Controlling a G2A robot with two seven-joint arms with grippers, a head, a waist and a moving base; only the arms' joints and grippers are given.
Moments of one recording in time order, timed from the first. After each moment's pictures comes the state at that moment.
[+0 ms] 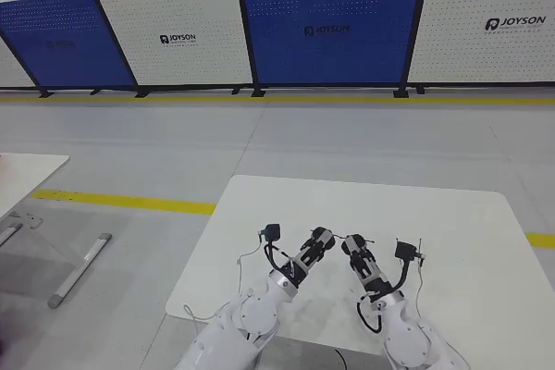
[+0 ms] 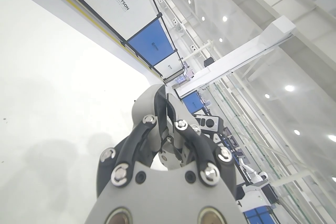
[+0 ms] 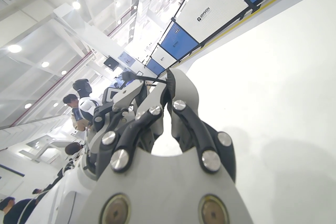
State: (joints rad) left arm 1.42 -1.31 -1.04 -1.50 0.16 -0.33 0.06; right arm -1.37 -1.35 1.01 -1.39 -0.39 -0.34 -0.09
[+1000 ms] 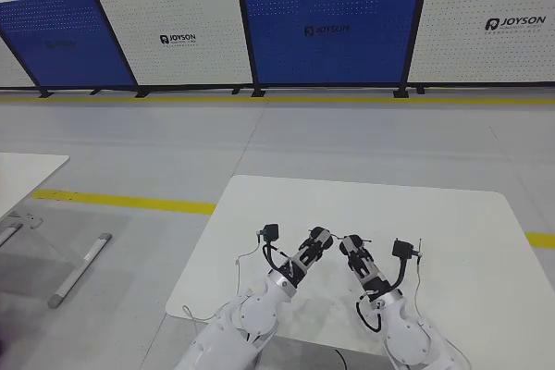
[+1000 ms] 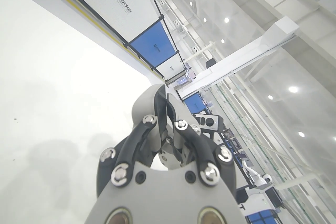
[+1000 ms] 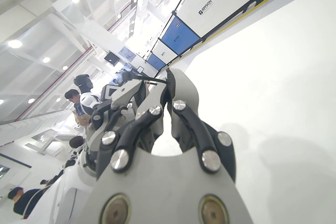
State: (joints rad) left arm 1.42 -1.31 -1.04 -1.49 0.17 -0.31 0.07; right arm -1.35 -1.33 0.98 -1.38 -0.37 -0.34 -0.09
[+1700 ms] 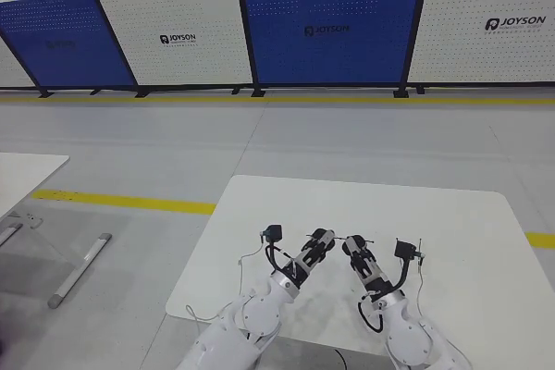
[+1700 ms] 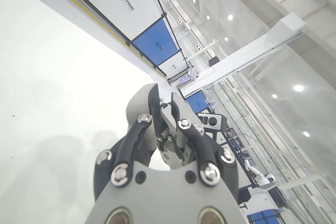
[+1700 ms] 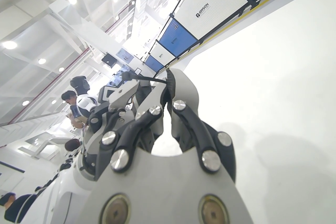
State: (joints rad) left arm 1.42 -1.31 -1.03 -1.49 0.18 -0.29 0.08; right arm -1.36 -1.33 0.99 -1.38 -0.38 -0.34 -0.09
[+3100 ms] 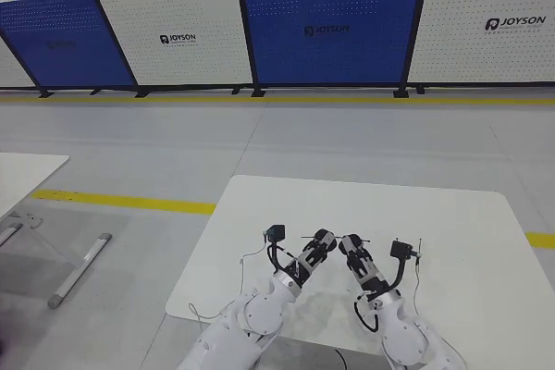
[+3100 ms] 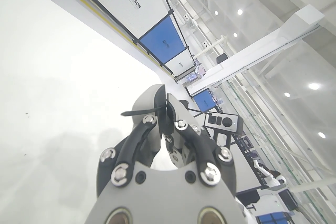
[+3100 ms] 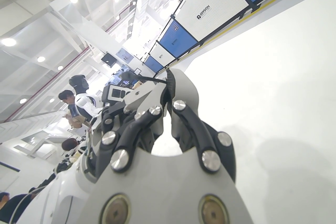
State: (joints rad) left arm 1.40 -1.32 -1.02 -1.47 0.21 -0.25 0.08; right arm -1.36 -1.36 0.99 -1.37 -0.43 -0.34 -0.10
